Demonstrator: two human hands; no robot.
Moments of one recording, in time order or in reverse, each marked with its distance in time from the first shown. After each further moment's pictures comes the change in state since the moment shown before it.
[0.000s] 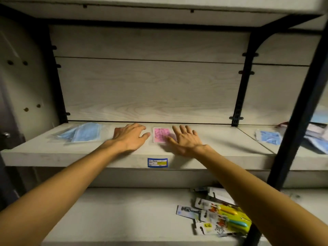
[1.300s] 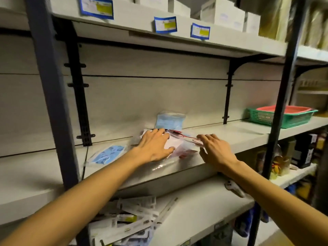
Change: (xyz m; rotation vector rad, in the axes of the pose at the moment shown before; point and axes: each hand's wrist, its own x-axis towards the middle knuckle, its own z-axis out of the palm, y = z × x) left_hand 0.138 0.670 0.075 0.035 0.200 0.649; right_hand -0.288 0.607 -0.111 -0.311 0.321 0.366
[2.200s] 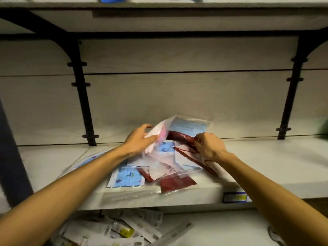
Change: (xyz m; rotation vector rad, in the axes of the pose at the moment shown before) left_hand 0.090 -0.041 0.041 -0.692 0.131 -0.742; right_hand 0.203 0.064 0.122 0.488 -0.121 -0.136
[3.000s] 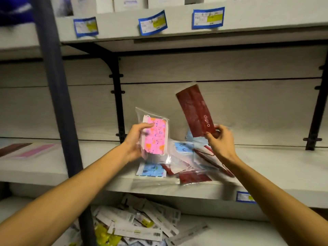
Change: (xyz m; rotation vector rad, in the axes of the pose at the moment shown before) left_hand -0.089 0.038 -0.065 -1.013 0.008 -0.422; right_hand -0.033 -0.047 -0.017 0.964 0.299 0.016
